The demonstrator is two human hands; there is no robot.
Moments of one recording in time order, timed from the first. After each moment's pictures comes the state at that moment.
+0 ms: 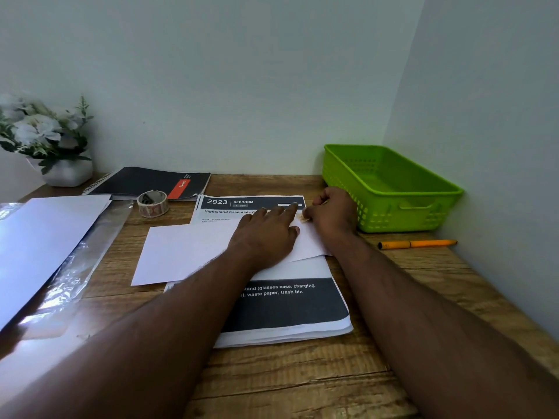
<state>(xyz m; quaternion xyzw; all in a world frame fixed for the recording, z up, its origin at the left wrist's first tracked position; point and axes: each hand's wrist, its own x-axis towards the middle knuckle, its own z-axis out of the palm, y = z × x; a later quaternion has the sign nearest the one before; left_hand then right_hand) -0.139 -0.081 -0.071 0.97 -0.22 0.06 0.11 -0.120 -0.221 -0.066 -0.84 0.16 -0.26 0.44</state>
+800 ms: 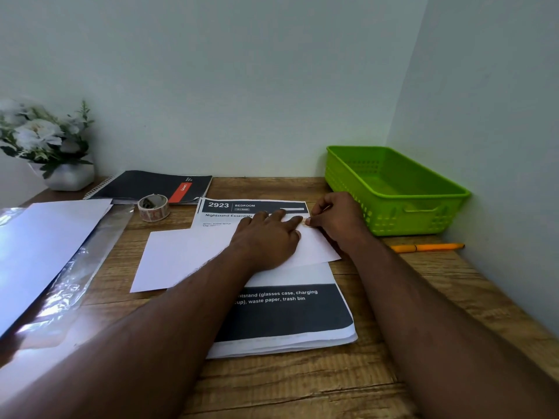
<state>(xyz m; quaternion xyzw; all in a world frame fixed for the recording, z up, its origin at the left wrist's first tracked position) -0.136 -0.079 -0.065 0.97 -0.23 0.03 0.06 -0.124 -0.236 -0.060 -0.87 0.09 -0.17 0.46</state>
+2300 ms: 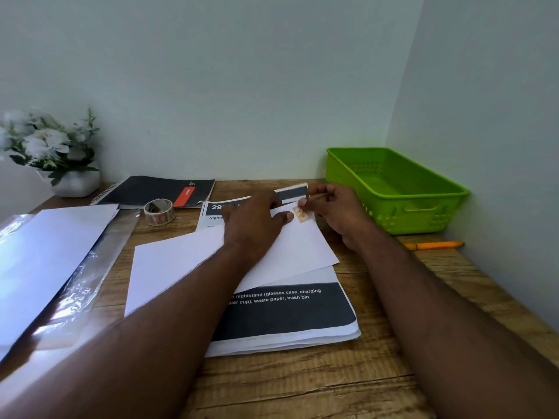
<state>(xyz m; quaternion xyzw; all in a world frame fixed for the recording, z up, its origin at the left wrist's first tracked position) -0.136 -0.063 -0.050 0.92 -0.14 0.18 0.33 -0.138 -0.228 -0.040 -0.74 0.02 -0.13 0.66</state>
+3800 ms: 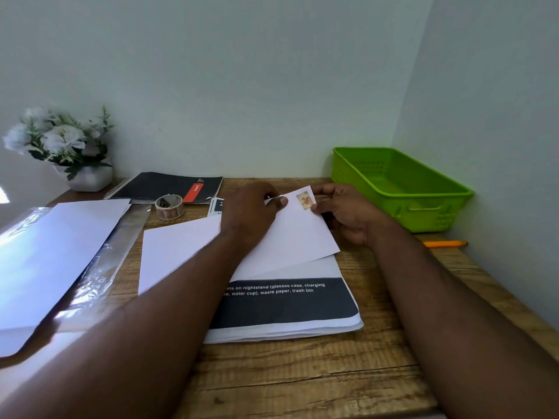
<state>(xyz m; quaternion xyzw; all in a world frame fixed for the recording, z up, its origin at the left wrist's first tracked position) -0.124 -0.047 -0.045 0.90 -0.14 0.22 0.36 -0.146 -0.229 -0.028 -0.72 -0.02 0.03 0.70</state>
